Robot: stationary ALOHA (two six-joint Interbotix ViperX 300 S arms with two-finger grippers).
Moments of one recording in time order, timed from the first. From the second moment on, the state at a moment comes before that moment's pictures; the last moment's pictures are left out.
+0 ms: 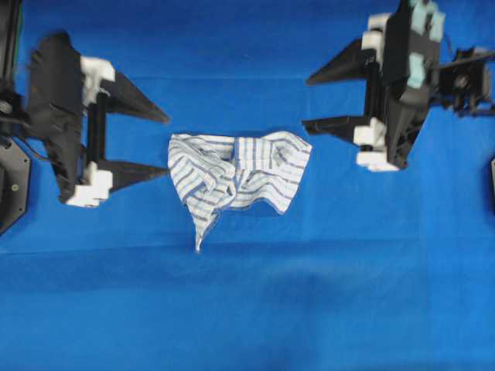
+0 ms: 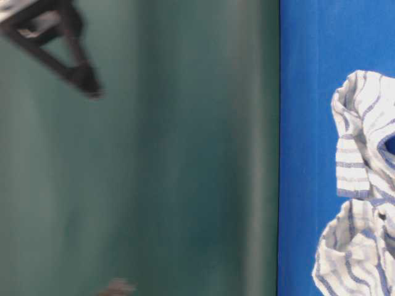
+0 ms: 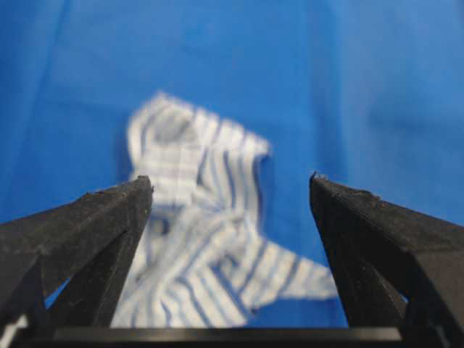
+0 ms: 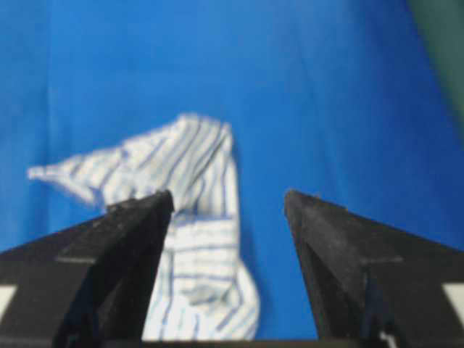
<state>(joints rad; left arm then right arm) 0.02 -0.59 0.85 -0.03 0.14 -0.03 -0.10 -0.40 0.62 -0.16 0.26 0.14</state>
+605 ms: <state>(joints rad) -0.01 -0.27 1.05 -0.03 -0.15 -0.03 -0.08 -0.08 0.78 -0.16 0.00 0.24</state>
